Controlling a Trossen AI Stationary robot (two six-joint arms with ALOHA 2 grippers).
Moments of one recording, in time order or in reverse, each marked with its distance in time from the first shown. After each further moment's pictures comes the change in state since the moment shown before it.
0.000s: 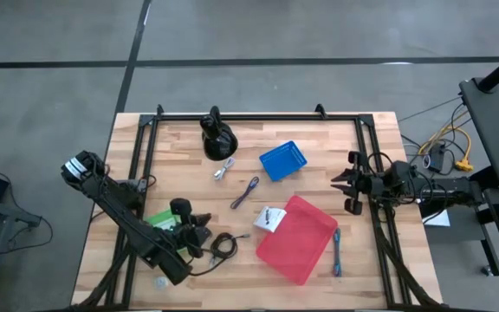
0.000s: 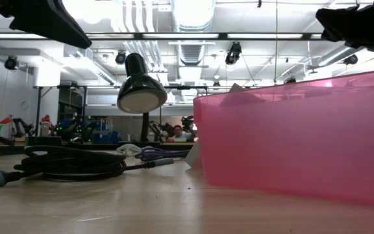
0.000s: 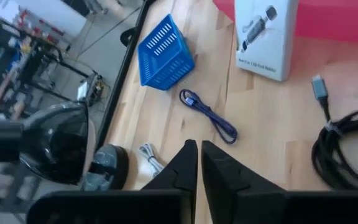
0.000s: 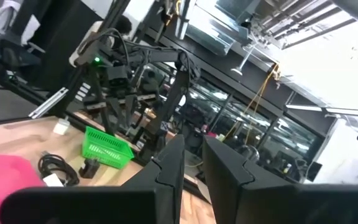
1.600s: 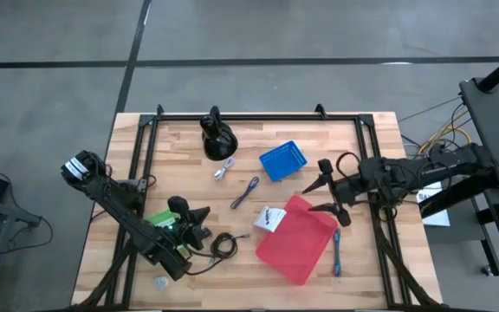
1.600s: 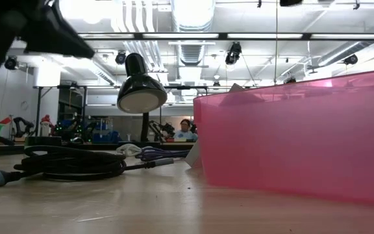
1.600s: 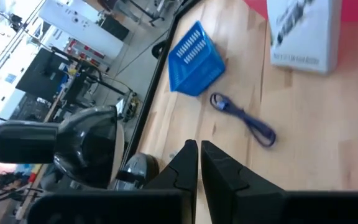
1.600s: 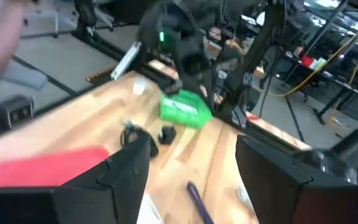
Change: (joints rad) left arm -0.001 -0.003 -0.153 0.099 -0.164 0.018; right arm 0.253 0.752 0.650 -0.379 0.095 0.099
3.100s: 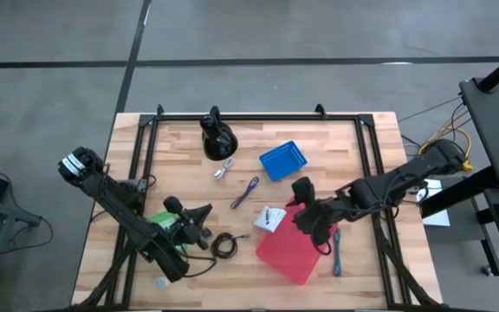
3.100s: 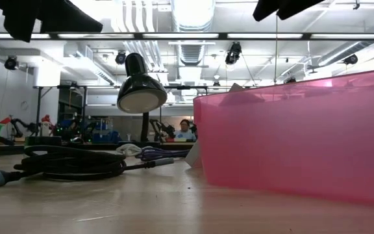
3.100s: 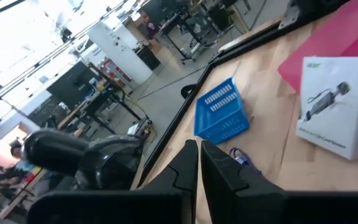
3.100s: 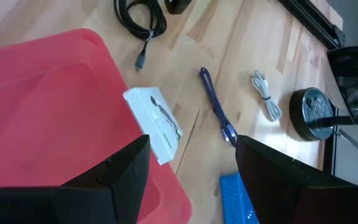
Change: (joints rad) left arm -0.008 -0.055 -0.052 0.345 -0.210 0.121; right arm 0.233 0.556 0.546 -0.721 0.471 0.164
